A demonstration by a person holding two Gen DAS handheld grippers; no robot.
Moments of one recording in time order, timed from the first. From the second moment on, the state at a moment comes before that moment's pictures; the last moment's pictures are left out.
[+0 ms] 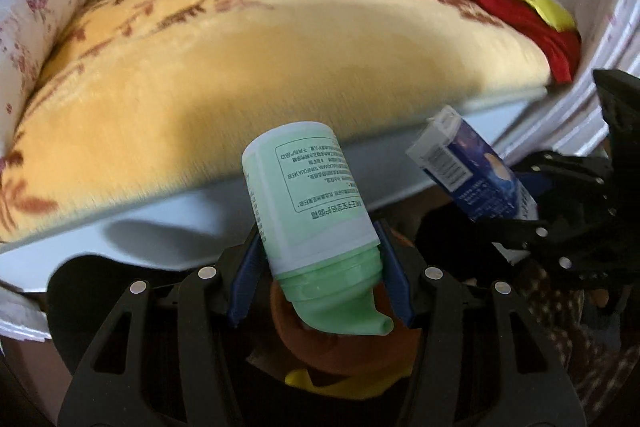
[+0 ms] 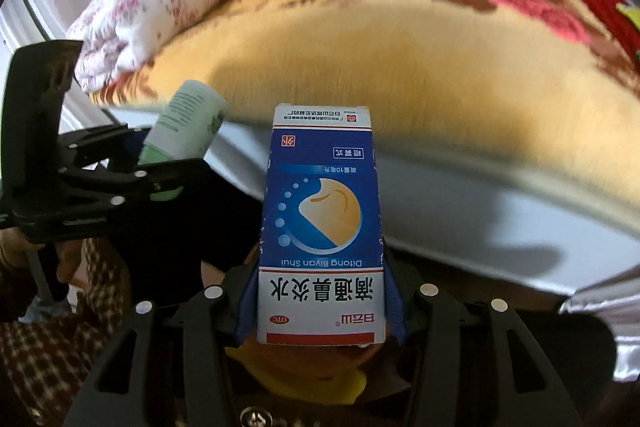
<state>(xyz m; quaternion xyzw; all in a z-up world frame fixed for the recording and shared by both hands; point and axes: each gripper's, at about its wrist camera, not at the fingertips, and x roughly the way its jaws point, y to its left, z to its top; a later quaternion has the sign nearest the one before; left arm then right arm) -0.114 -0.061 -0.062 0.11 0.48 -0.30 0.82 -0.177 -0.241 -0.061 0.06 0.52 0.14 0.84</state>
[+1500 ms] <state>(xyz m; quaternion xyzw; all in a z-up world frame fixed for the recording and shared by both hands) -0.089 -0.085 -0.004 0.13 0.38 -0.24 0.88 -0.146 -0.282 0.012 0.06 0.41 0.05 0.91</state>
